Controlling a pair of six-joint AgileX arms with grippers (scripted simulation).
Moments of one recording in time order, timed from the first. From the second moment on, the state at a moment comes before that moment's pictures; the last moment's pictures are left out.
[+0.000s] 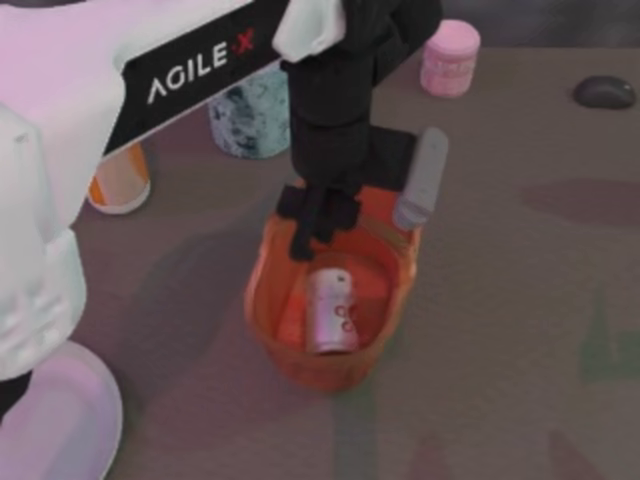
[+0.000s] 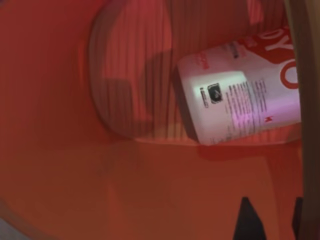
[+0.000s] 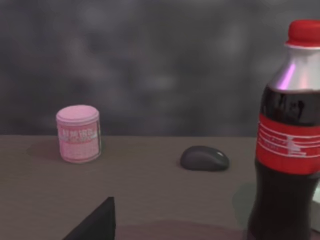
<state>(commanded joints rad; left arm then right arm) -0.71 2.22 2.06 -1.41 0.00 1.17 0.01 0.00 0.00 0.00 0.00 0.00</state>
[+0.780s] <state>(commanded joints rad) -0.67 2.21 2.16 -1.52 0.00 1.19 0.01 0.00 0.00 0.00 0.00 0.00</state>
